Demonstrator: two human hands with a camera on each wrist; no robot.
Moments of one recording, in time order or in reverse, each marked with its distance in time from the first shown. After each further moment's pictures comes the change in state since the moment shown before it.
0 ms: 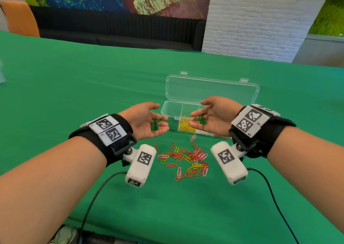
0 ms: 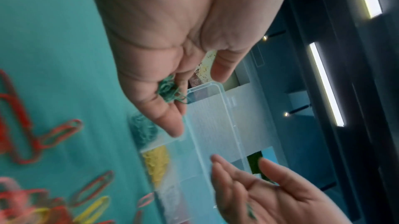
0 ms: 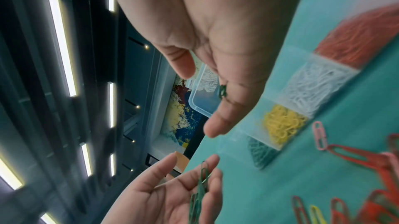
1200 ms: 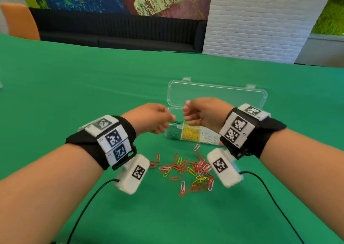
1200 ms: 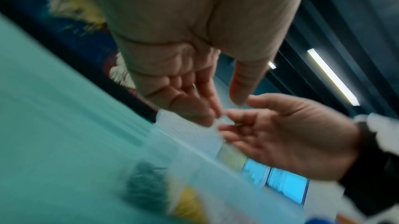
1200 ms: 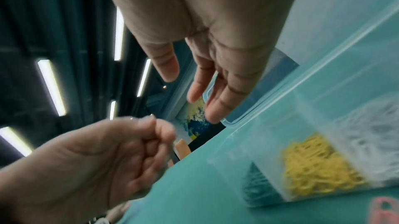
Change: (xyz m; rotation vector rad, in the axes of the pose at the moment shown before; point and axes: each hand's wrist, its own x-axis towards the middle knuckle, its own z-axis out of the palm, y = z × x) left_hand 0.007 0.021 0.010 0.740 0.117 0.377; right_hand 0.032 -0.016 0.019 -0.421 0.060 -0.284
